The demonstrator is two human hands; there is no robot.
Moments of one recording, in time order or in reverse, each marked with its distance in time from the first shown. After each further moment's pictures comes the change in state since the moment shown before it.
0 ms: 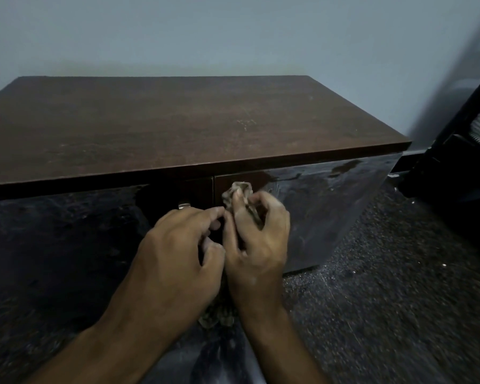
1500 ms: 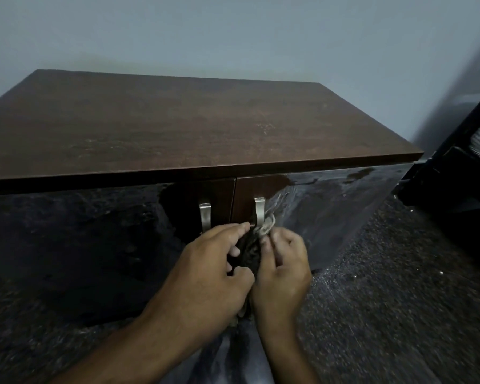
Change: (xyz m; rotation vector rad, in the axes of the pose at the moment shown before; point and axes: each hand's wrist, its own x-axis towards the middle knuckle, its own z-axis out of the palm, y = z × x) left_hand -0.011 0.000 0.004 -0.322 -0.203 -0.177; right_hand -0.026 0.005 -0.005 0.085 0.038 0.439
